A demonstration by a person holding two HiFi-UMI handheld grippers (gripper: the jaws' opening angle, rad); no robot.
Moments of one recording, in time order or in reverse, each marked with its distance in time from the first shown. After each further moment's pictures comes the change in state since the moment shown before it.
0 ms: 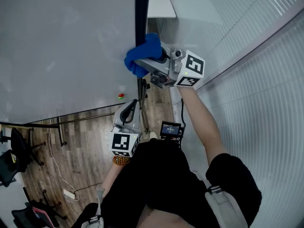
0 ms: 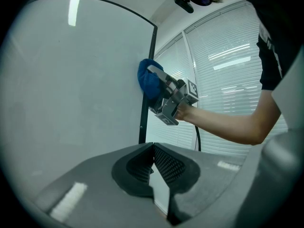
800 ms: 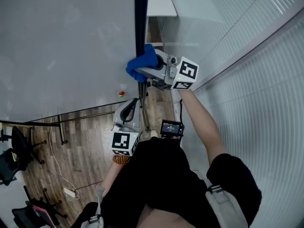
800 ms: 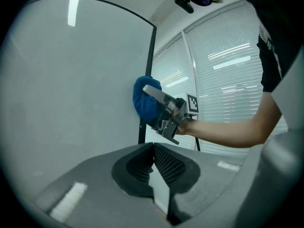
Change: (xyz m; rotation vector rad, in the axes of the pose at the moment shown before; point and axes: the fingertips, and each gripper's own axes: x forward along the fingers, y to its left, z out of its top) left arm 0.008 0.002 0.019 -0.004 0.005 0.003; right arm -0.017 -0.014 -0.044 -0.001 0.111 -0.012
